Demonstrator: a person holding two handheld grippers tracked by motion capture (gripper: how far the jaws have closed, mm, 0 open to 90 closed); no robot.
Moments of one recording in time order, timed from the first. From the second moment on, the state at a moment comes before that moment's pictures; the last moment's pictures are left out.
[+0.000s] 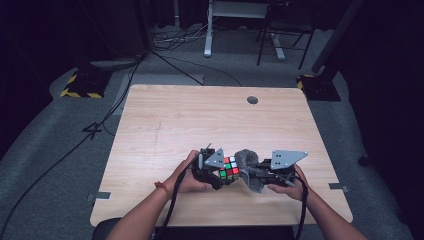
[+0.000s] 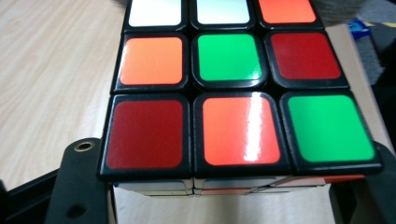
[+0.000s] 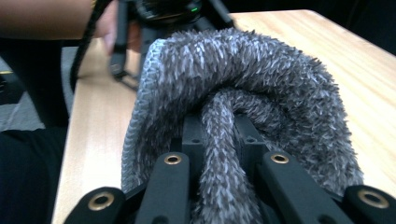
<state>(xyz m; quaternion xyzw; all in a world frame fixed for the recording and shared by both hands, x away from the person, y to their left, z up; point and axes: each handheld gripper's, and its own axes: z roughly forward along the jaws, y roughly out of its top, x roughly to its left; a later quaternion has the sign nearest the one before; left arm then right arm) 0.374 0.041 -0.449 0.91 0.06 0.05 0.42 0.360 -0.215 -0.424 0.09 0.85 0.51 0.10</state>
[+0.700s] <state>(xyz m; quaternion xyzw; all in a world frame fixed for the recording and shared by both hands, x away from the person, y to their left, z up) 0.379 0.050 -0.445 0.91 0.07 0.06 0.41 0.356 -0.211 -0.424 0.07 0.86 0.50 0.09</state>
